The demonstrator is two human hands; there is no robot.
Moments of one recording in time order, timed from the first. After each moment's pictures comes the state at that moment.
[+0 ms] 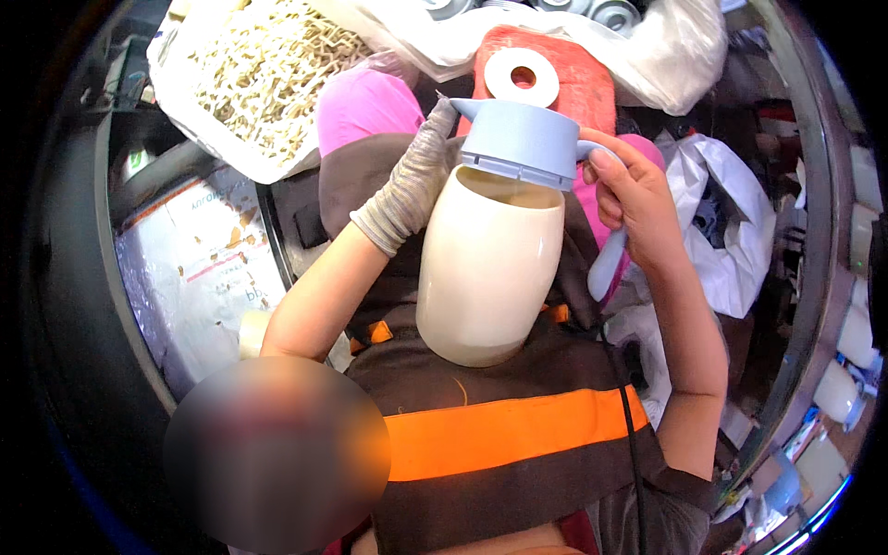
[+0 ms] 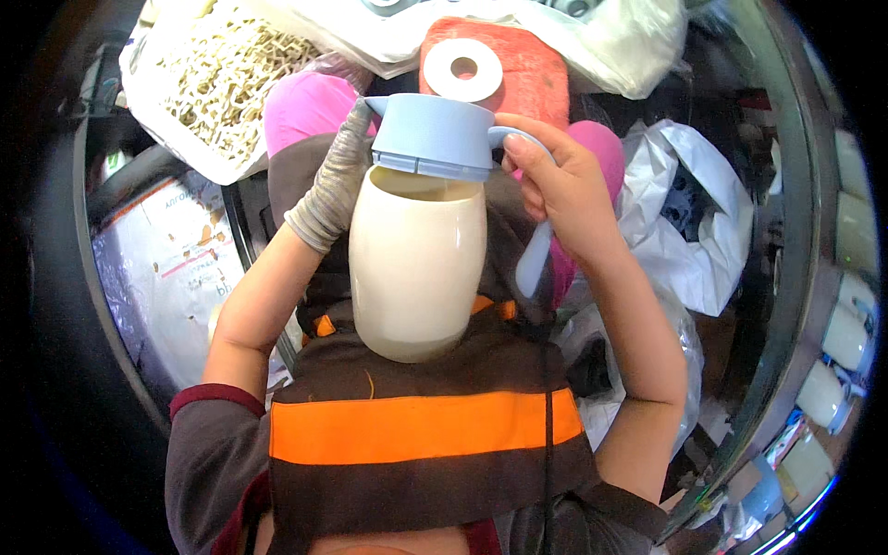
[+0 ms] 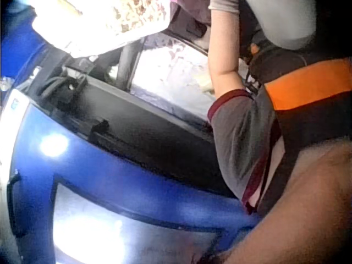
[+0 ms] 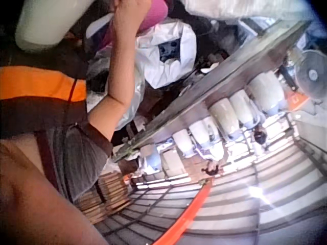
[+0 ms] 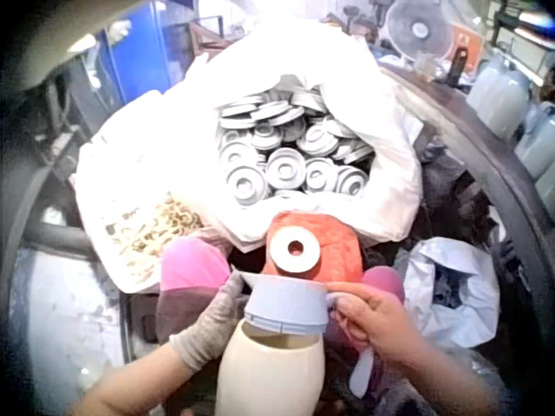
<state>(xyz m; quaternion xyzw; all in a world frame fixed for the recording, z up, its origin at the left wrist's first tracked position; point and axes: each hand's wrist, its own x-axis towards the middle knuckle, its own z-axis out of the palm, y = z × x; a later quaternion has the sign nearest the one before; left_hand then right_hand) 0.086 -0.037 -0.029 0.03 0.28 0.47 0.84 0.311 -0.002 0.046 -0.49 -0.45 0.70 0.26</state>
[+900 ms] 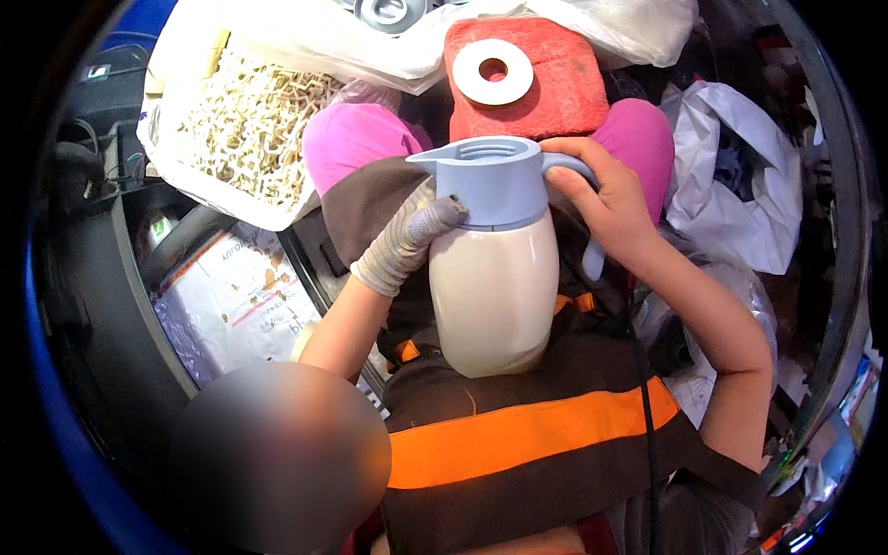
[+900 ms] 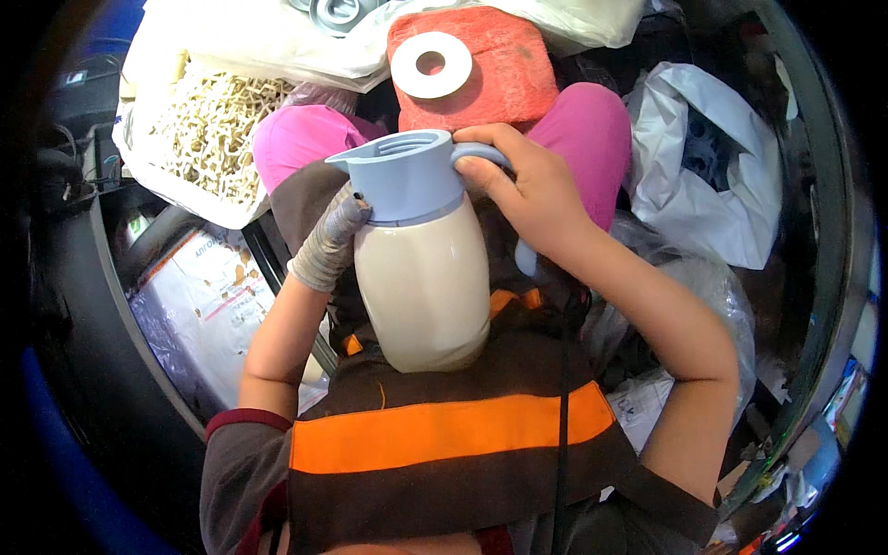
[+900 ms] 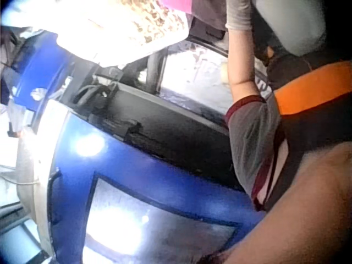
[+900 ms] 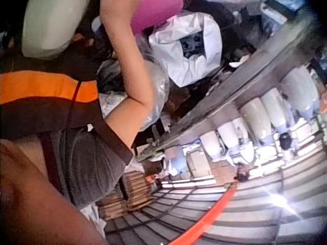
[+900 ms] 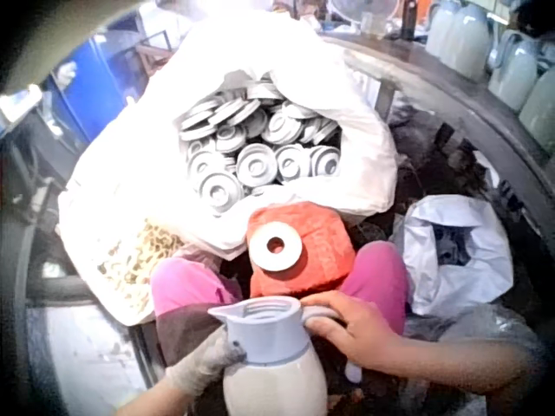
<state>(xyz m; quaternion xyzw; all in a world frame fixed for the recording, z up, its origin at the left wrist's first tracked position) 0.080 -0.065 -0.011 0.34 0.38 0.39 0.77 0.311 -0.019 0.009 -0.47 -0.68 0.49 0.28</state>
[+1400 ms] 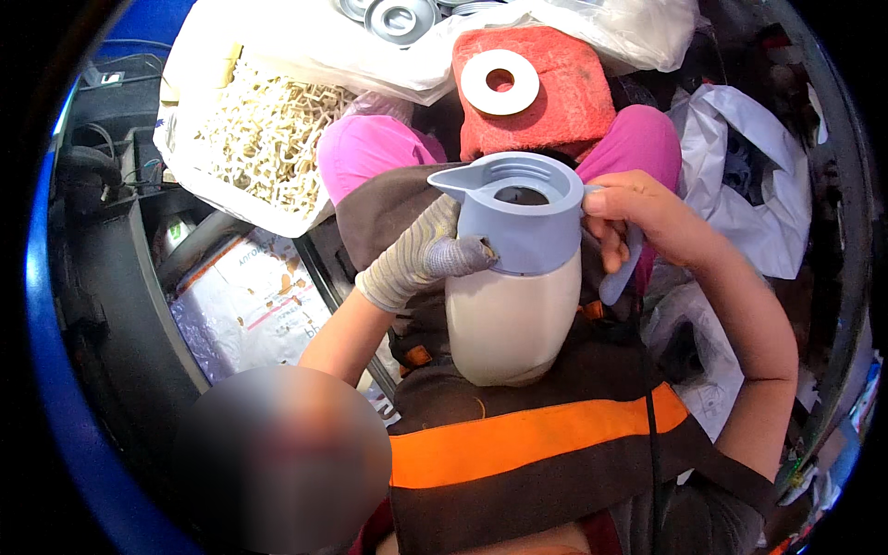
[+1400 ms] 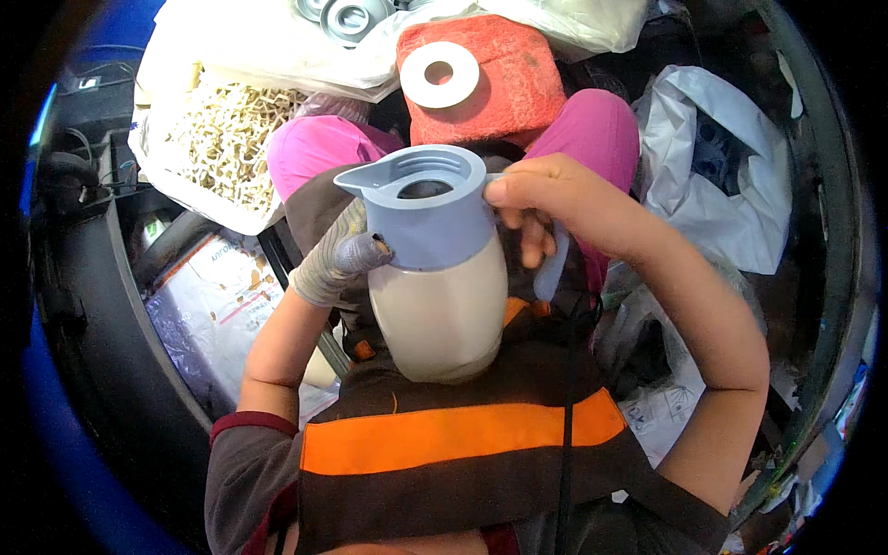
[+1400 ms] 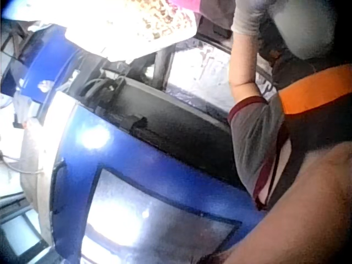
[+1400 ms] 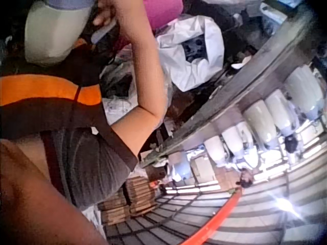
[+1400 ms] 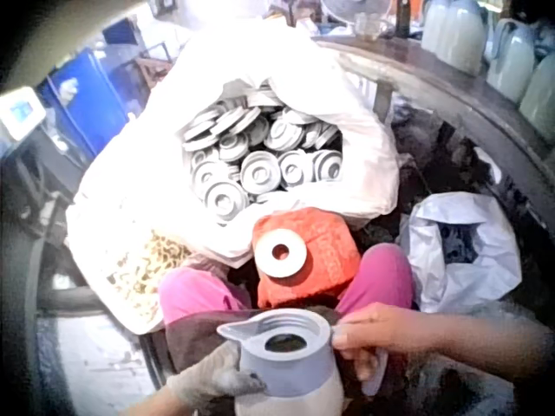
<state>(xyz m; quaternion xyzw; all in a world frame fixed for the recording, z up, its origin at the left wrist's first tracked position) 0.085 -0.061 0.015 0.39 0.34 0.33 0.79 0.339 0.000 0.052 -0.41 -0.46 0.78 0.05</state>
